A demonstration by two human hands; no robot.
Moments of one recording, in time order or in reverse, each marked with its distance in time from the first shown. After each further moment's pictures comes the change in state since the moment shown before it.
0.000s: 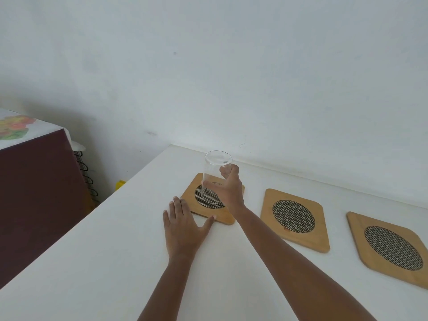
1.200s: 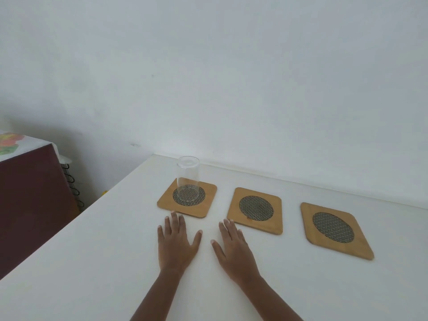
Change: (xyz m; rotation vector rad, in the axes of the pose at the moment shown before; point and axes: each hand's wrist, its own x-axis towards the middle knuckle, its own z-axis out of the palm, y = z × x) left_hand -0.065 0.022 0.001 0.123 -0.124 0.123; right_hand -0.148 0.061 -0.091 -0.829 -0.214 -0.207
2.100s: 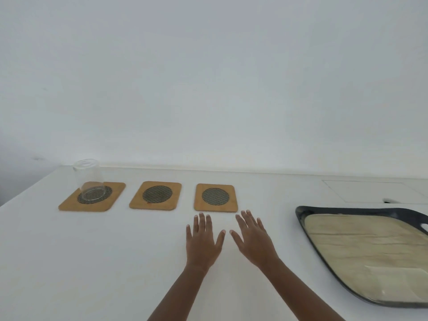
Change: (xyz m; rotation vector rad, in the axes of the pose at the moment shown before) left_hand -0.172 0.261 0.013 -0.146 -0.109 0.455; right_hand -0.204 0.174 -0.176 -0.280 0.097 0.283
